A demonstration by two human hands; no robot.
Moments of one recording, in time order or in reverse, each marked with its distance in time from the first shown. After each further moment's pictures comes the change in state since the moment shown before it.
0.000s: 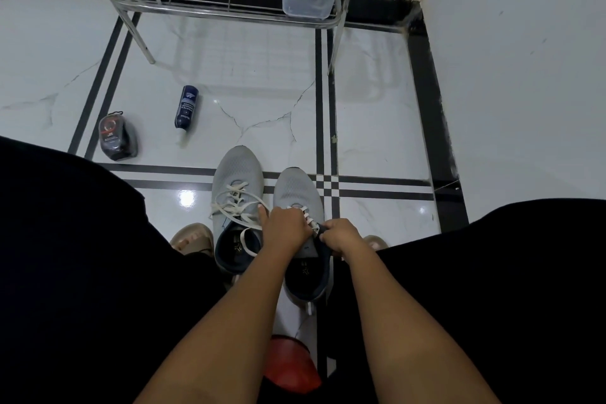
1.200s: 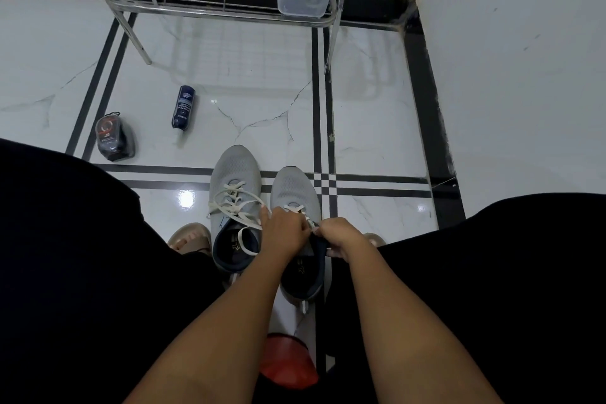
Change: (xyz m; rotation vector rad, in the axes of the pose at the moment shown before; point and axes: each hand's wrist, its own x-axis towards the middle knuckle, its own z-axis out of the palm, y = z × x) left_hand -0.006 -0.003 0.009 0.038 0.027 0.095; right_hand -0.006 -0.008 -0.004 0.347 -0.116 0.166
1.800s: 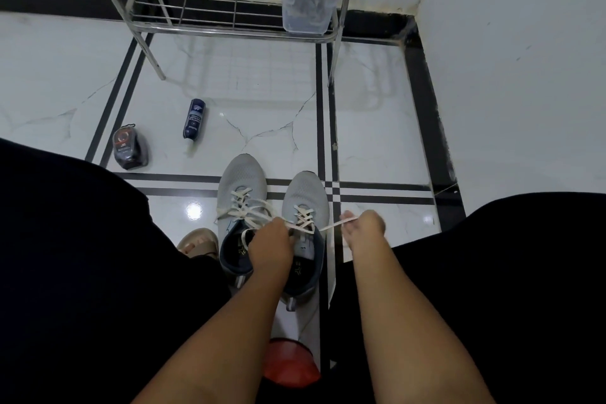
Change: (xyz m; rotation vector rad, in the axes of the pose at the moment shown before) left_hand -0.026 -0.016 0.002 -0.146 0.109 -0.263; right_hand -0.043 -0.025 -0.030 0.873 0.345 0.068
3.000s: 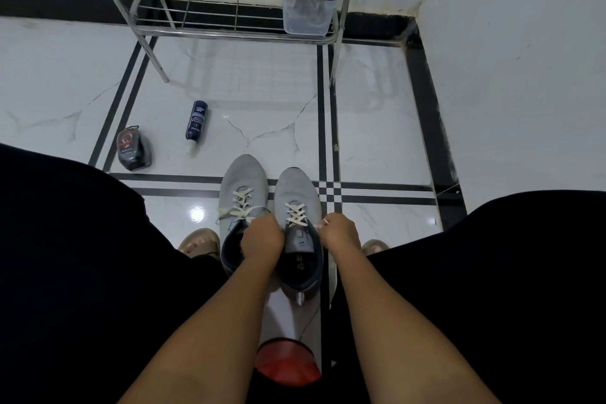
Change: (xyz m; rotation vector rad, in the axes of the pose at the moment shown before) left_hand 0.020 -0.013 -0.009 -0.101 -0.054 -0.091; right_hand 0.023 0.046 0.020 -1.272 -0.138 -0.532
